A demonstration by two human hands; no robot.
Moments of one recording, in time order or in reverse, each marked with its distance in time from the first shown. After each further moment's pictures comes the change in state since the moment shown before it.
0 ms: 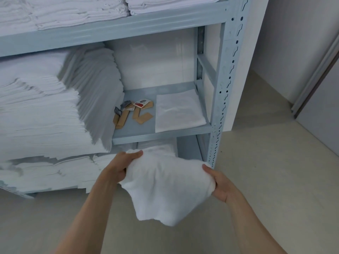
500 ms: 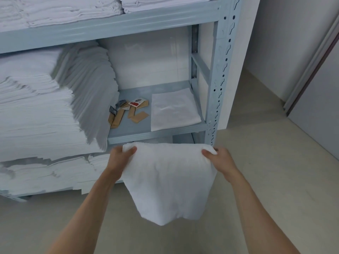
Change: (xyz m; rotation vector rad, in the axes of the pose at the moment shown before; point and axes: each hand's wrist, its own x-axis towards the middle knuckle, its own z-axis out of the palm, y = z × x) left_hand 0.013 -0.013 0.003 0.141 0.223 0.283; right_hand -0.015 -0.054 0.012 -0.703 0.442 -0.424
